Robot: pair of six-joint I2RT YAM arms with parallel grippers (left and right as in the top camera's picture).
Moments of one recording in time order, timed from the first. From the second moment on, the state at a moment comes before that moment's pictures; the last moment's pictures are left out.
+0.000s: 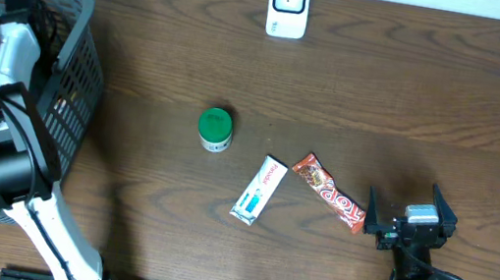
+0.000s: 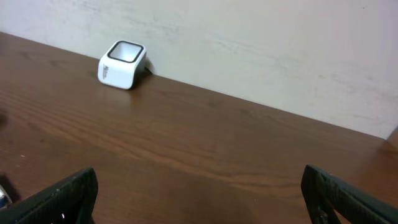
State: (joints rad) left arm 0.42 2.12 1.62 -1.02 -0.04 -0.51; right arm 0.01 0.01 0.01 -0.06 -0.12 -0.21
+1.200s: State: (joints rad) left arm -0.40 1.37 1.66 -1.31 0.02 -0.64; right arm 0.01 0.01 0.01 -0.06 -0.12 -0.21
